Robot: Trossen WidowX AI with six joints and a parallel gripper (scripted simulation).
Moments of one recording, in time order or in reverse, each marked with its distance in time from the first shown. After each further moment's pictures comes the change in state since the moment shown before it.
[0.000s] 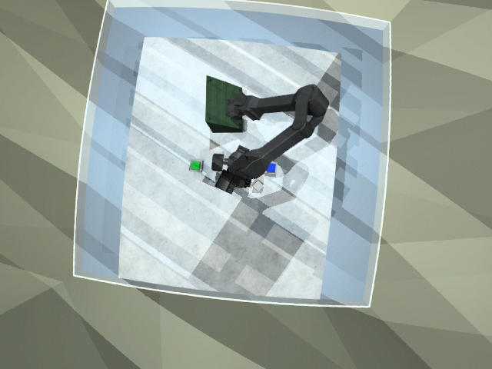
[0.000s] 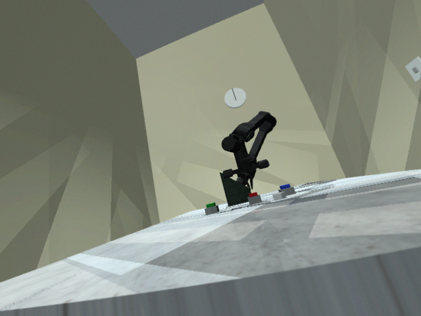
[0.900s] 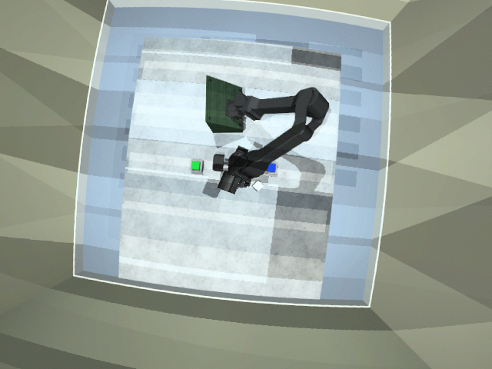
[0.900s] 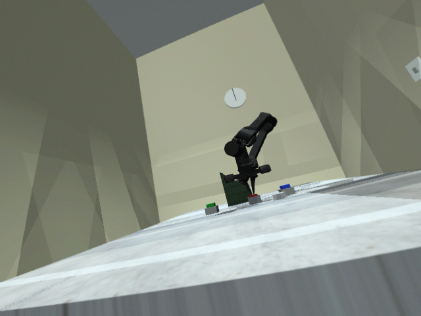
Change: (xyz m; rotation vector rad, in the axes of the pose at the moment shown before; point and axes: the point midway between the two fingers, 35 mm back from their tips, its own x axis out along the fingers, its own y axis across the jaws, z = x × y) arm 0.021 0.001 -0.002 0.001 0.004 0.004
